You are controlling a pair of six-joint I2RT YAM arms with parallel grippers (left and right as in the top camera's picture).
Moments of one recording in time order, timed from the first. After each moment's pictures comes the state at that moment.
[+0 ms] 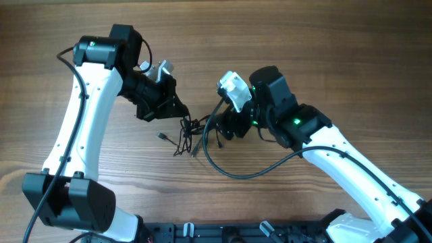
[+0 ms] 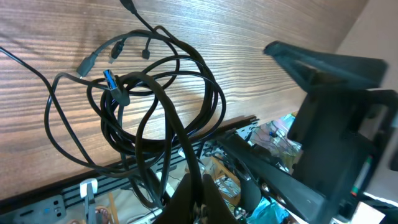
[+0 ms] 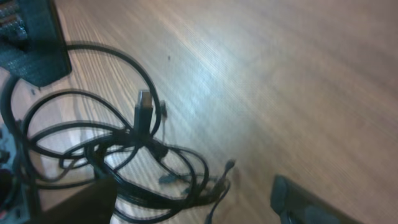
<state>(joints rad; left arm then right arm) -0.13 1.70 1.64 -1.57 0.70 -0.27 0.59 1.42 1.04 -0.38 -0.42 -0.08</state>
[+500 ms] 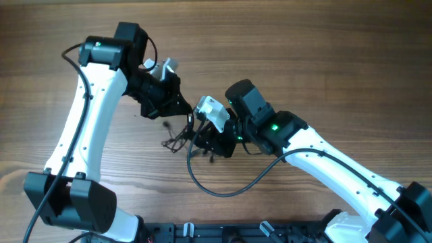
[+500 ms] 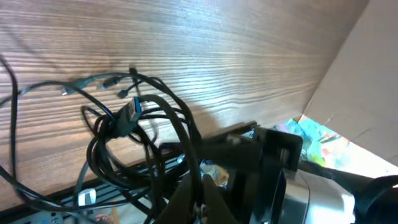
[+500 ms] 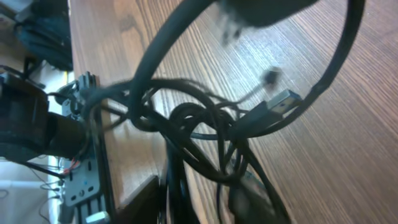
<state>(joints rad) -0.16 1.70 1.64 -1.52 0.68 -0.30 0.72 1.49 1.04 -0.43 -0.60 -0.09</state>
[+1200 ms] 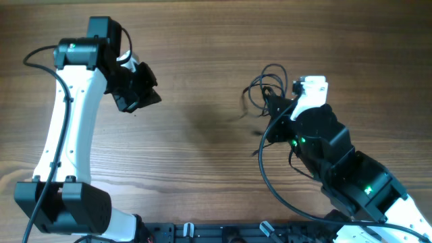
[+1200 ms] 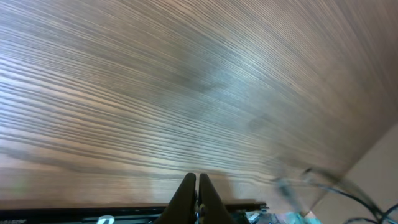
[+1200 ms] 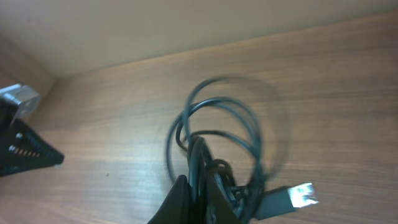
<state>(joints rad) -0.03 1.67 1.64 -1.42 0.41 -0.55 0.72 0.94 1.05 -0.62 0.32 0.58</state>
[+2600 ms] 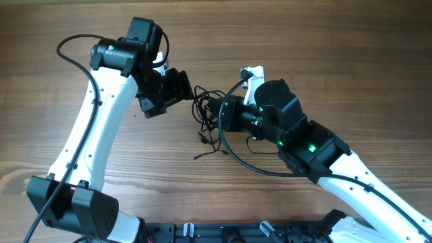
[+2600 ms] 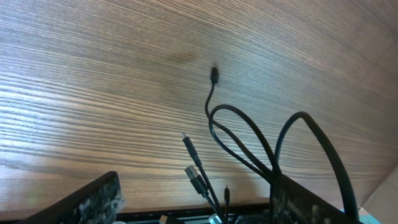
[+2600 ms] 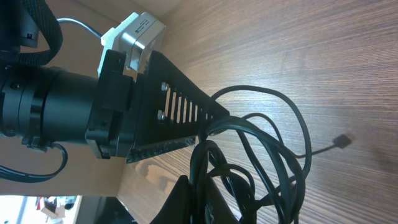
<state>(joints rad) -0.24 1.67 1.64 -1.38 0.31 -0.58 0.72 1.23 1.05 -0.30 -0.23 0.89</state>
